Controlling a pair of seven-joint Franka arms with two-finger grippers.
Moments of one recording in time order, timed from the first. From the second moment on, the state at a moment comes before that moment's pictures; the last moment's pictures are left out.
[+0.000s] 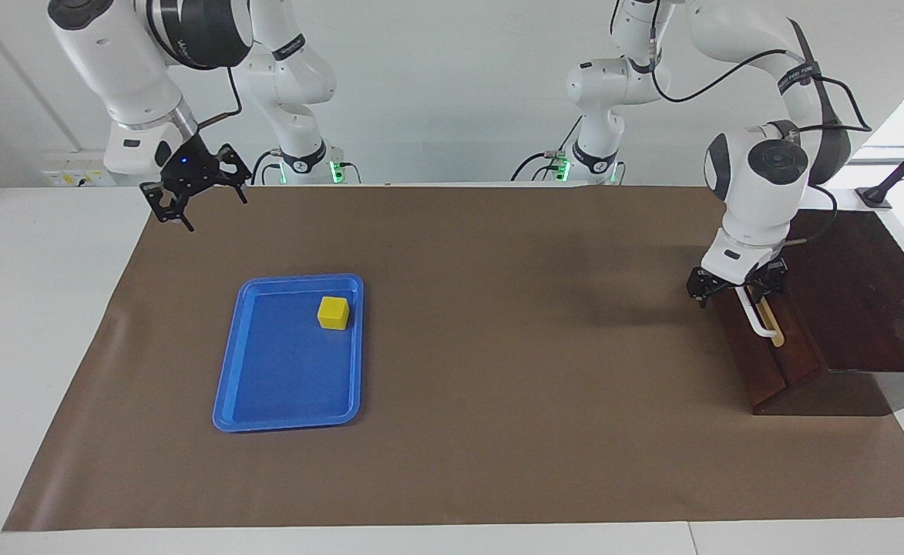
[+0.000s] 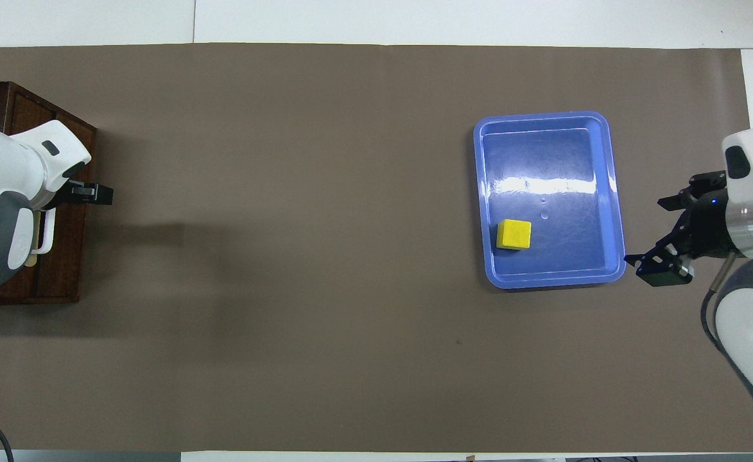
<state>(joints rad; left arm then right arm) 0.02 0.12 -0.03 -2.00 0.32 2.21 -0.03 -0.03 -0.19 0.05 -2.04 0.15 1.90 -1.04</state>
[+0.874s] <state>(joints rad) -0.21 0.12 -0.04 -1.99 0.23 2.25 -0.39 -0.02 0.06 0.05 -2.21 0.71 2.20 -1.95</state>
